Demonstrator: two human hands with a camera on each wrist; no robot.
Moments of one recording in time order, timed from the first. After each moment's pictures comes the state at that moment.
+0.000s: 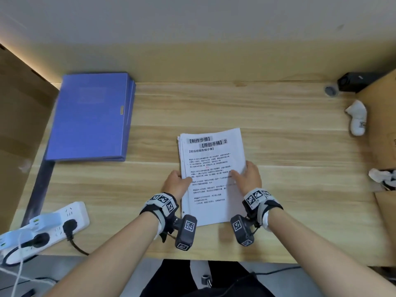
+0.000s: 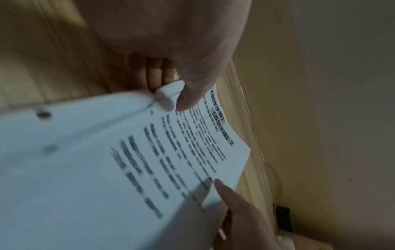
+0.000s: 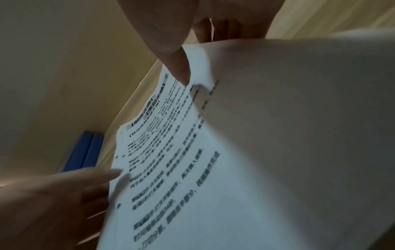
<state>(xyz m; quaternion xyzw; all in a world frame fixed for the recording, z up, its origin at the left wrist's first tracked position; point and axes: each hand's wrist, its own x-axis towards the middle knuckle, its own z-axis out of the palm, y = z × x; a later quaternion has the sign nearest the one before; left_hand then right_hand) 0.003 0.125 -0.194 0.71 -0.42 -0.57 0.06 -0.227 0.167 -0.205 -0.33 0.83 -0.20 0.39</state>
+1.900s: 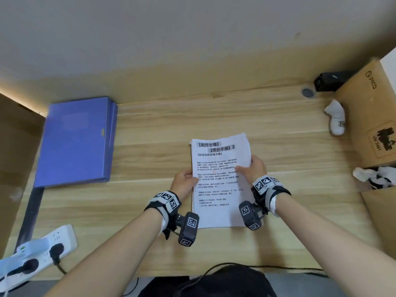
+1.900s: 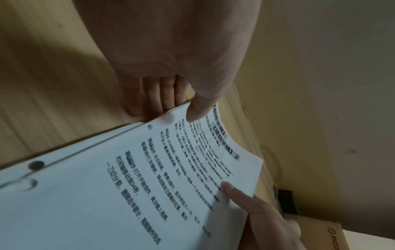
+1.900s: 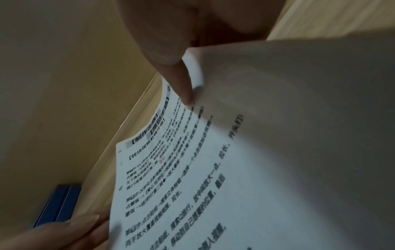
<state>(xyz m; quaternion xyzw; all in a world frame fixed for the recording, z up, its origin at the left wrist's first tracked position) -0.094 0.103 -0.177 0.63 -0.43 -0.64 0.11 -0.329 0.139 -0.203 -0.30 0.82 -0.25 0.42</state>
